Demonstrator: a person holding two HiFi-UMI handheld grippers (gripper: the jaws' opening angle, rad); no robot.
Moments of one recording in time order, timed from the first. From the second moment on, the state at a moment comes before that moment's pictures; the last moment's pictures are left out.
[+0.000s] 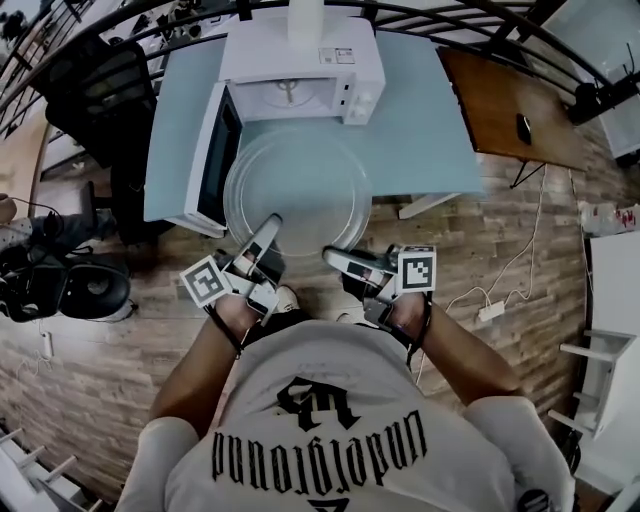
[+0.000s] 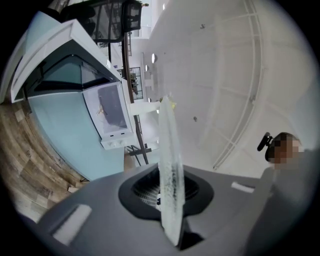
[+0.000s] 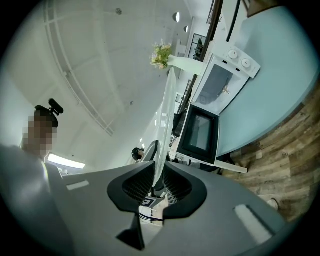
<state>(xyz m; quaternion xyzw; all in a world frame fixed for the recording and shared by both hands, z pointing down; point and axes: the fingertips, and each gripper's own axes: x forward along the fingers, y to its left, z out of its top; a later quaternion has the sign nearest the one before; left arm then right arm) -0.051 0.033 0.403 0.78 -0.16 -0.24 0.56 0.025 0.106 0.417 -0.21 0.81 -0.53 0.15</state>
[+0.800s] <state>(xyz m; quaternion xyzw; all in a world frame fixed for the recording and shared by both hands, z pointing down) 0.035 0.189 0.415 0.76 -0.21 -0.28 0.55 0.117 0.254 0.424 -0.15 0.81 -0.55 0.13</state>
